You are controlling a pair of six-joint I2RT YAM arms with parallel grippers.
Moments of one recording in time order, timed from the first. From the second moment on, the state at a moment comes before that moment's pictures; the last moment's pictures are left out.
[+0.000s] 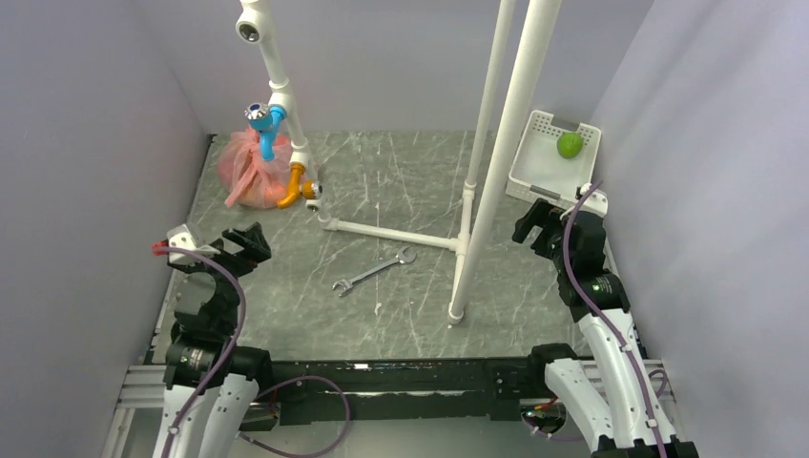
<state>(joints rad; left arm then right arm) -0.16 0.23 0.51 -0.26 -0.36 -0.43 0.08 0.72 0.75 -0.48 0.14 0.43</state>
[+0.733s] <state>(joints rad) 0.03 0.62 0.75 -0.54 -0.09 -0.49 0.09 0.68 0.72 -0.46 -0.13 0.44</state>
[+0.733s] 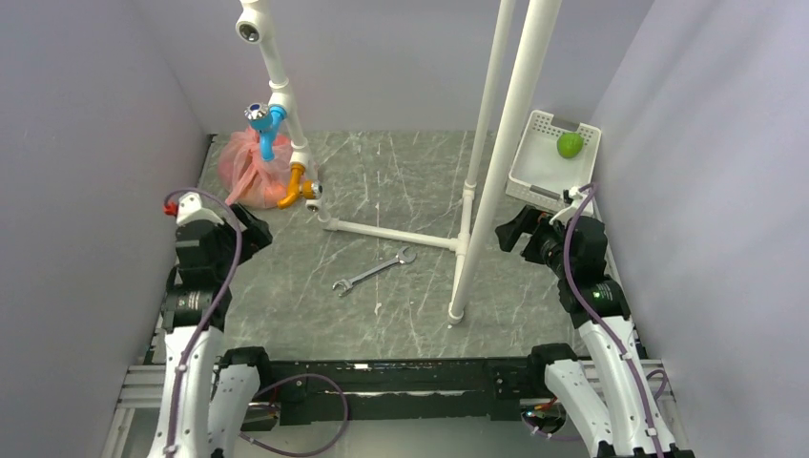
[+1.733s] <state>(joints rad) 0.44 1.86 1.48 -0.13 0.59 -0.68 0.09 0.84 0.74 -0.41 -0.33 0.43</state>
